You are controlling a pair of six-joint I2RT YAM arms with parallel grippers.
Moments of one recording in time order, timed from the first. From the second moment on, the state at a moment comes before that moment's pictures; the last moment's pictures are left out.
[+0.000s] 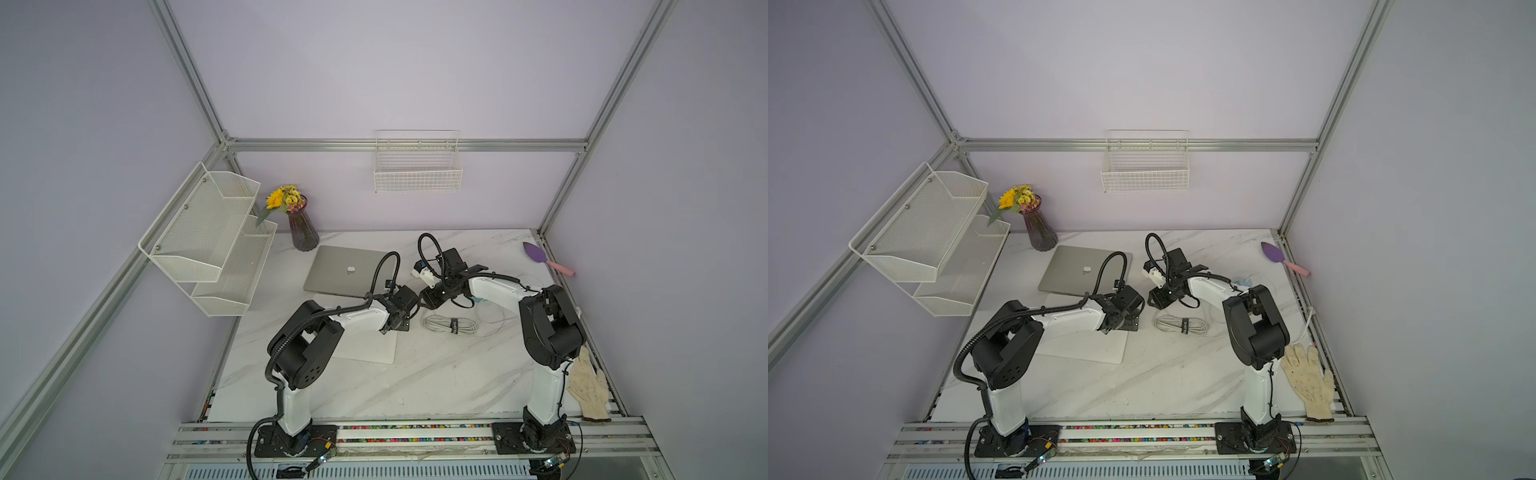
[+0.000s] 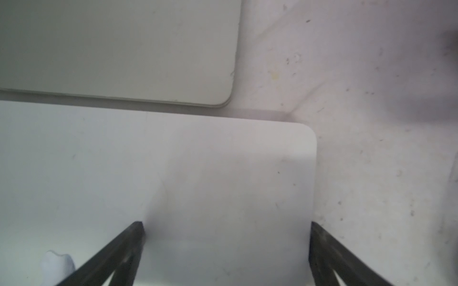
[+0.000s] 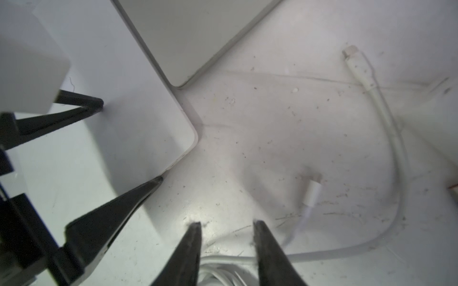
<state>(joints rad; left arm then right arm) -0.73 1.89 1.19 -0.58 -0.44 -0.65 0.44 1.93 1.36 -0.46 -0.40 -0.16</state>
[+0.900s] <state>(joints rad) -0.80 2.32 2.08 -0.14 0.16 -0.05 -0.19 2.10 1.86 -0.87 -0.14 0.16</state>
